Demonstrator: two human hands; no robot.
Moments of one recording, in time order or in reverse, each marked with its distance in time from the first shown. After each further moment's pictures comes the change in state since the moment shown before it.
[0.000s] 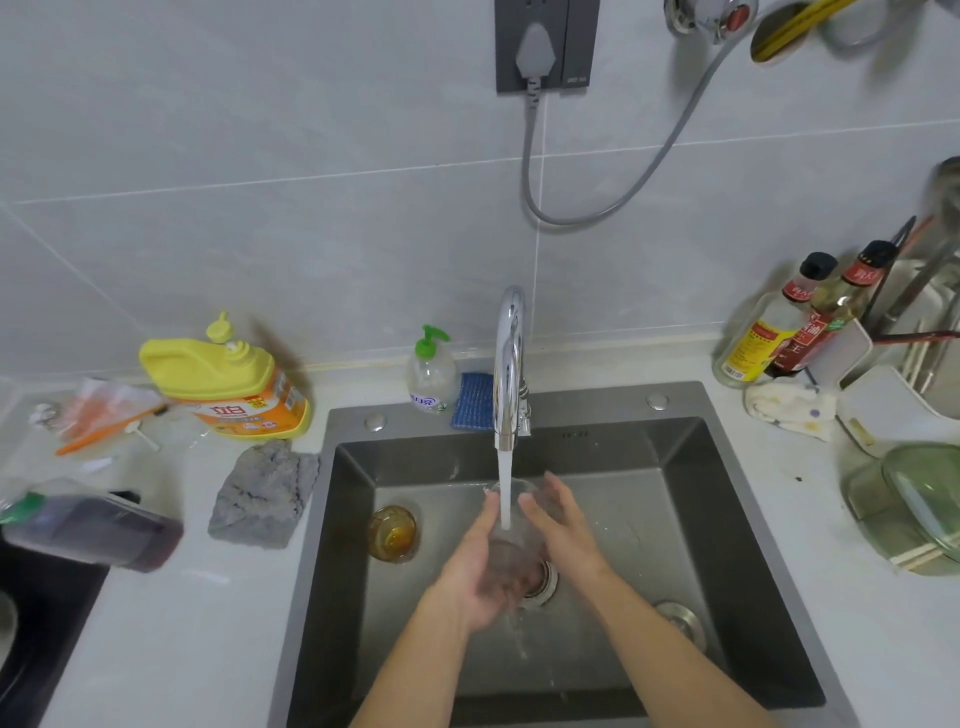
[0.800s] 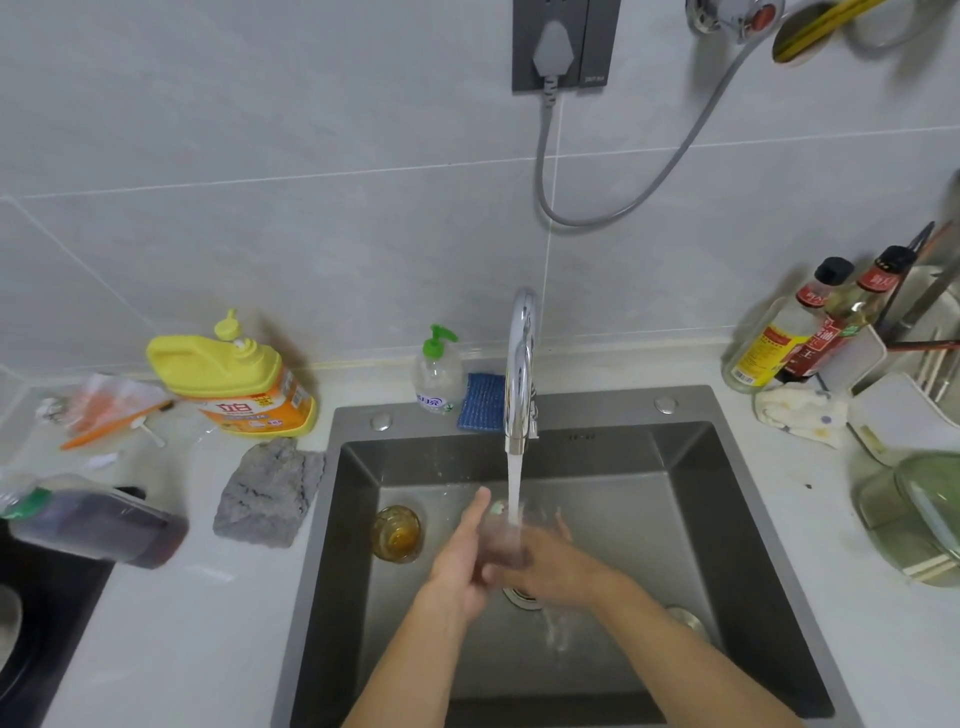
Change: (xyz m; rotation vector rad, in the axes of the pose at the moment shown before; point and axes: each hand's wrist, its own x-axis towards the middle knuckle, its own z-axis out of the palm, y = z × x) left_hand -0.012 0.014 0.002 -0.101 0.183 0.178; right_hand -0.012 -0.018 0.009 -0.907 -0.529 -0.100
